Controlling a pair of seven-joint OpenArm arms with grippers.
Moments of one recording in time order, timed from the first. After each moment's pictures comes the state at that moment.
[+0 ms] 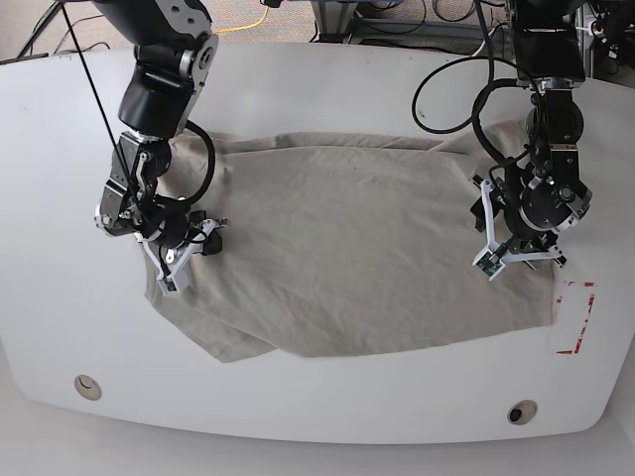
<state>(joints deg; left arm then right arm) -5.9 -16.8 -5.0 100.9 -3.0 -42.0 64.8 18.2 5.6 24.5 64.5 15.4 40.4 -57.2</state>
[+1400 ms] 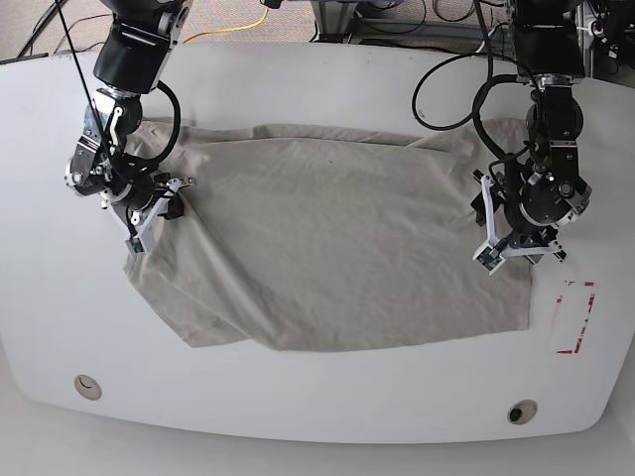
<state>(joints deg) -4.8 -16.9 -5.0 101.0 -2.9 -42.0 64.9 6.7 11.3 25.0 76.1 16.7 40.6 -59.4</state>
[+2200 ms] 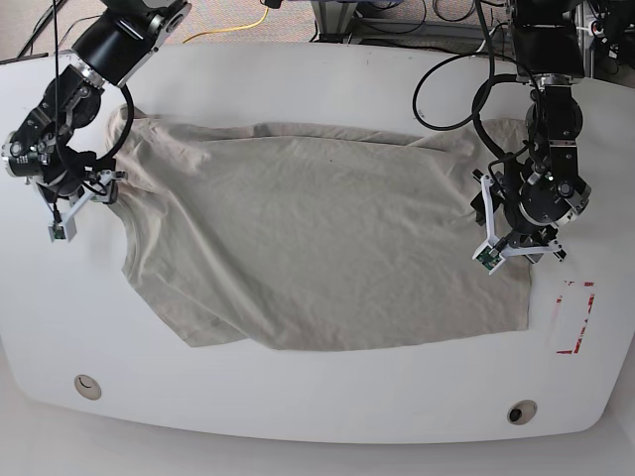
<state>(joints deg) -4.8 -17.0 -4.9 101.0 -2.8 -42.0 65.0 5.3 12.5 44.9 93.2 16.3 40.4 -78.2</state>
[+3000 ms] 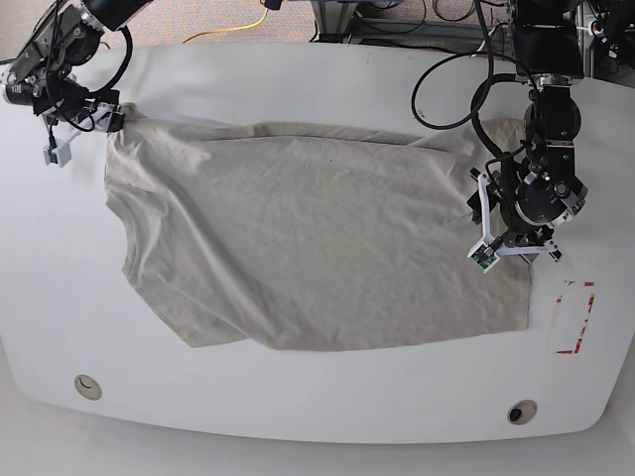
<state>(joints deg) -4.8 -16.9 -3.2 100.8 -2.8 -42.0 64.9 -7.4 10.4 53.4 93.0 30.4 40.4 -83.1</state>
